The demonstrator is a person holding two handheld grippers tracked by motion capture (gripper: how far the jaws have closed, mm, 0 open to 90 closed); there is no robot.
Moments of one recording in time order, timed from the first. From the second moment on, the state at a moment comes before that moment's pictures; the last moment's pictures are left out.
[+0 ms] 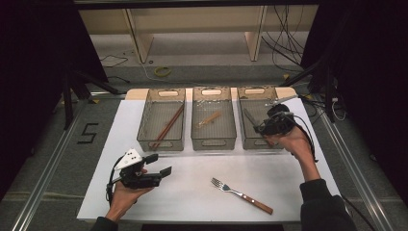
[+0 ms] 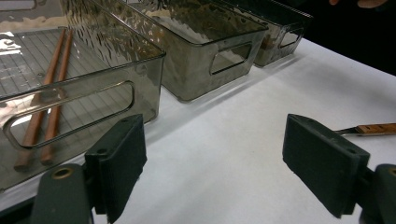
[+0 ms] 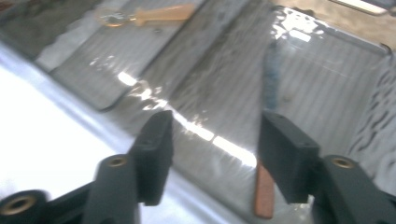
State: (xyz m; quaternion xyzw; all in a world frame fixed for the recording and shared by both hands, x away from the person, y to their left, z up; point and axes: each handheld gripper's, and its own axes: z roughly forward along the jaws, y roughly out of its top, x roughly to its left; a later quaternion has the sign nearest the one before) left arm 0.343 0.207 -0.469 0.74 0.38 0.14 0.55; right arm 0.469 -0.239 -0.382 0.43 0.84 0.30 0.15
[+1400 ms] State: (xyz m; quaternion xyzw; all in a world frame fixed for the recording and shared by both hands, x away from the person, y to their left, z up) left arm 0.341 0.204 -0.469 0.74 0.37 0.13 0.55; right arm 0.368 -0.204 -0.417 0.32 0.91 0.27 0.04
